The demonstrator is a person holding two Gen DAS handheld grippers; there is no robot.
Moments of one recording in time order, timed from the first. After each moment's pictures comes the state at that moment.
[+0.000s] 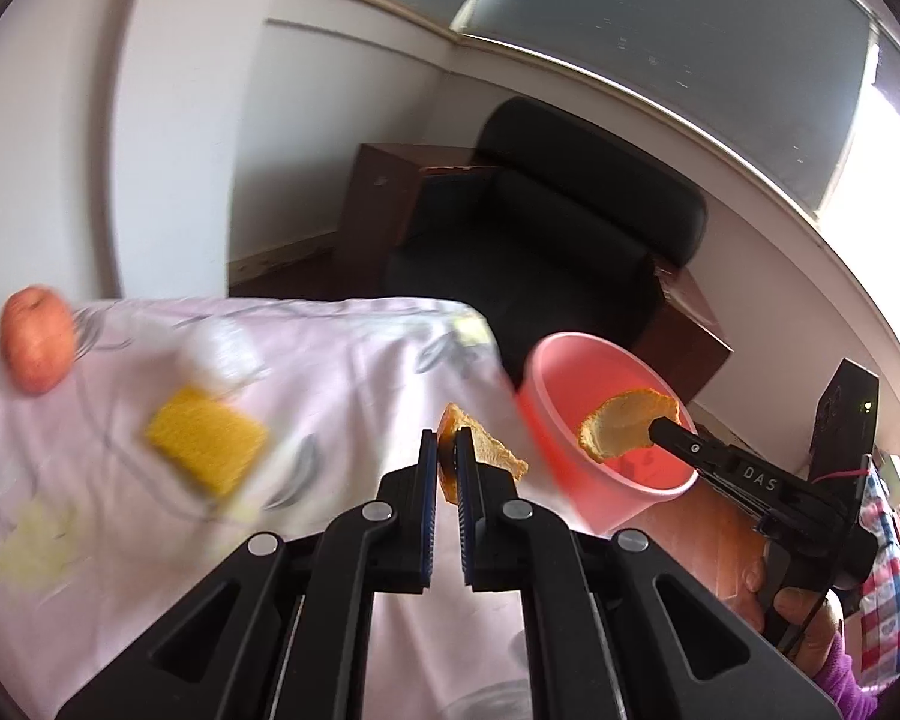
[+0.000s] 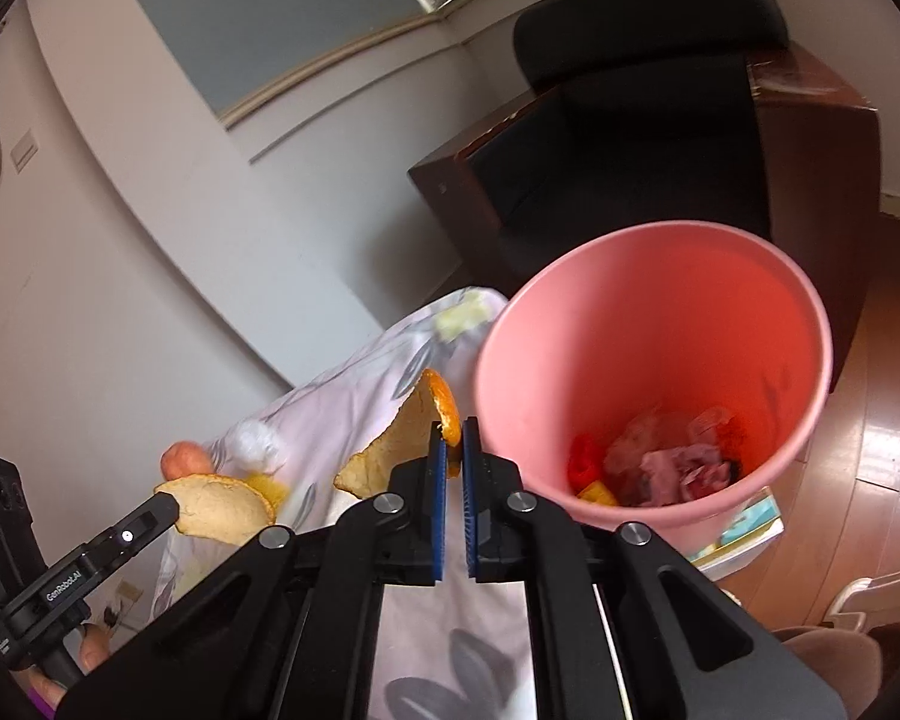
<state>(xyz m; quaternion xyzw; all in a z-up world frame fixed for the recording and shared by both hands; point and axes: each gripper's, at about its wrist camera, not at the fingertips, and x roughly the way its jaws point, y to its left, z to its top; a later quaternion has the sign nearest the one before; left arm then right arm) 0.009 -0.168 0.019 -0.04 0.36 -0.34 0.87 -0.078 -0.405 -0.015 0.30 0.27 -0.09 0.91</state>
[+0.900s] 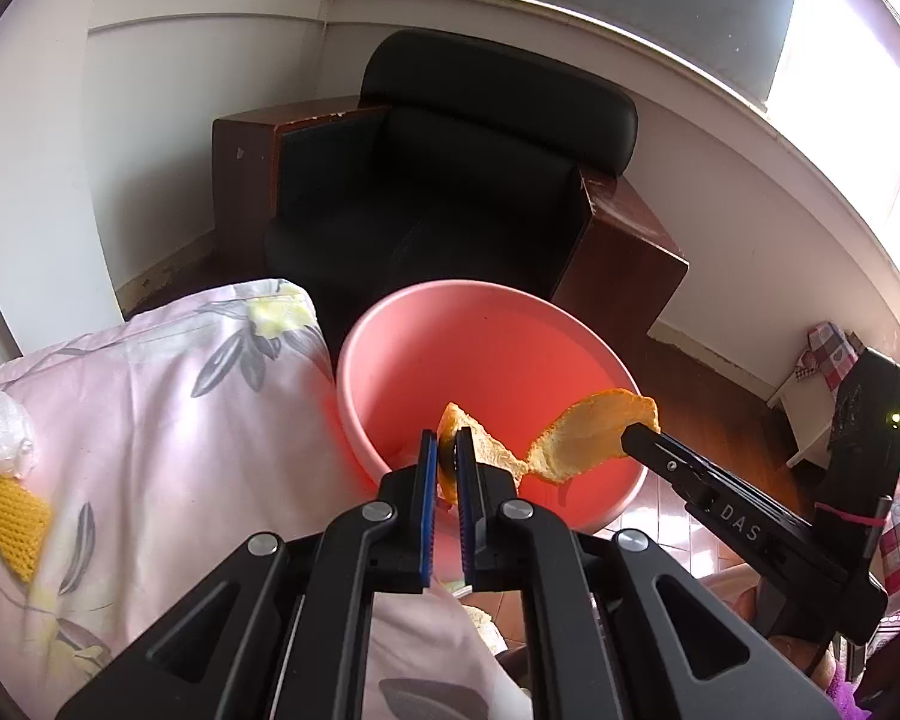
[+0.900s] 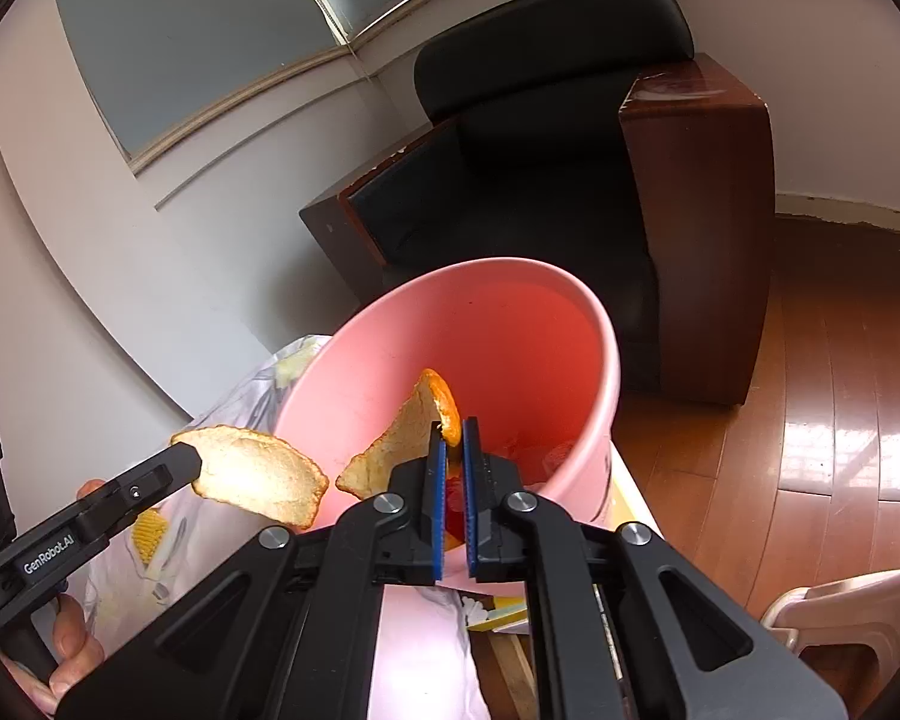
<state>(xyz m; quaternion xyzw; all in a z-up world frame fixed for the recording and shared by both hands) 0.006 -0.339 -0.011 0.05 0.38 -0.41 0.83 -0.106 -0.480 -0.051 0.29 0.26 -0.18 0.90</state>
